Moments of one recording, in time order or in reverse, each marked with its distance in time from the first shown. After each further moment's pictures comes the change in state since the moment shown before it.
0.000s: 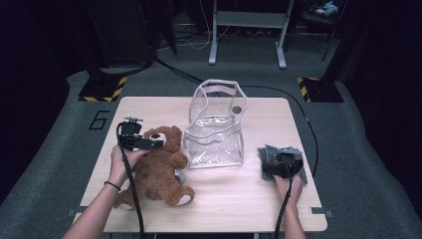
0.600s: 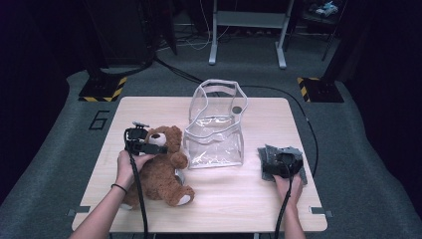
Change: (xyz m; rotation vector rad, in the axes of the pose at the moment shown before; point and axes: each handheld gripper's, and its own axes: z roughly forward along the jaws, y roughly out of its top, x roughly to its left) left arm -0.003 -0.012 0.028 0.098 0.016 -0.078; right arm 0.000 0.000 0.000 -0.002 -0.002 -0.003
